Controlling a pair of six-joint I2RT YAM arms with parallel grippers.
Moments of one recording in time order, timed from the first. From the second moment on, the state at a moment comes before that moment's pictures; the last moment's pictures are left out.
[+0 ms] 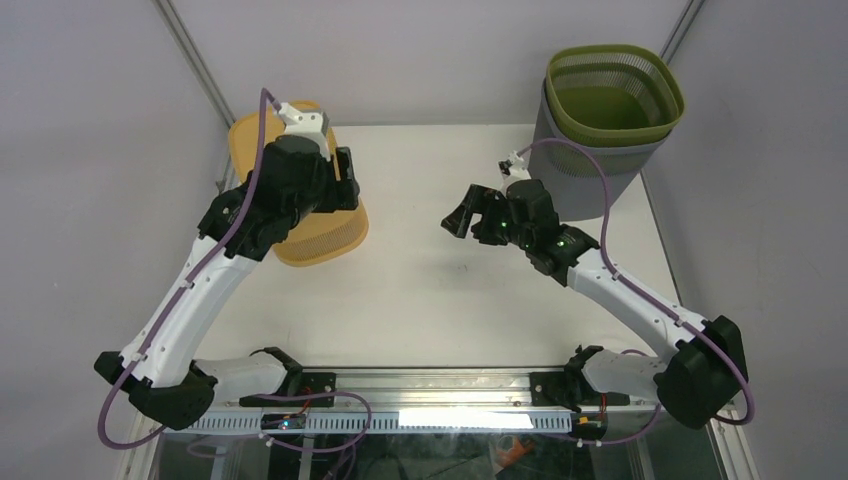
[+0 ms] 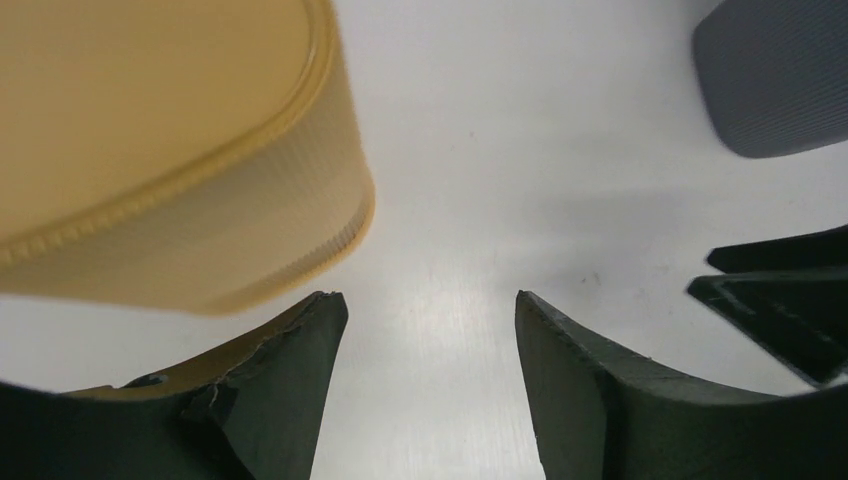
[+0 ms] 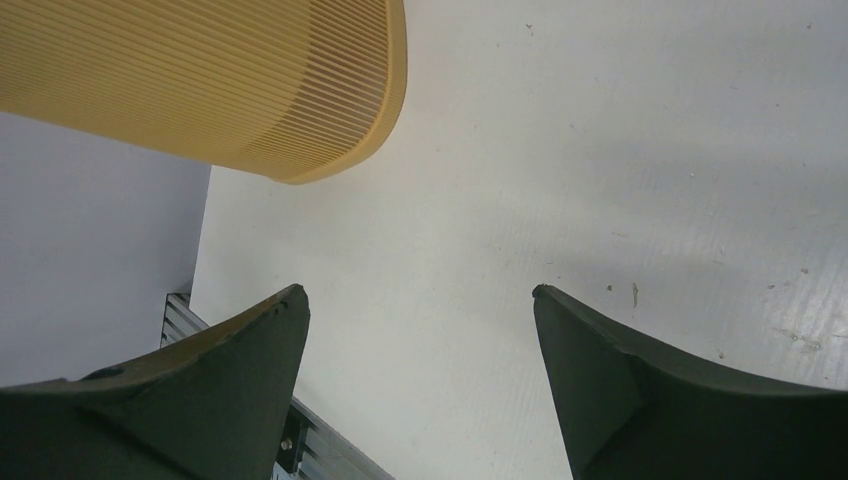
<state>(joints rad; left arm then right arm) -0.59 1.20 1.57 -0.88 -0.30 -0.35 0.63 1.18 0.91 -0.22 -0.08 0.70</state>
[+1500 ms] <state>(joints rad) -0.16 1.49 1.69 -0.66 -0.21 -0.35 0.63 1.16 1.24 -0.48 -0.04 0.52</state>
